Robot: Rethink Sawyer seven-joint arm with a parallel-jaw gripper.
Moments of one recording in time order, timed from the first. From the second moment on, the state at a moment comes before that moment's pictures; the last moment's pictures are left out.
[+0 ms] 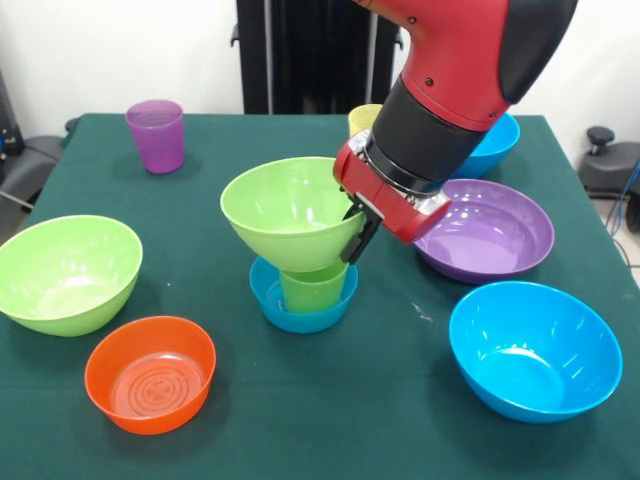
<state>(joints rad) 0.18 -0.18 -0.59 1.10 0.25 0.76 2.33</state>
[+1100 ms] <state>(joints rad) 0.19 -0.16 -0.62 1.07 0.25 0.77 2.33</state>
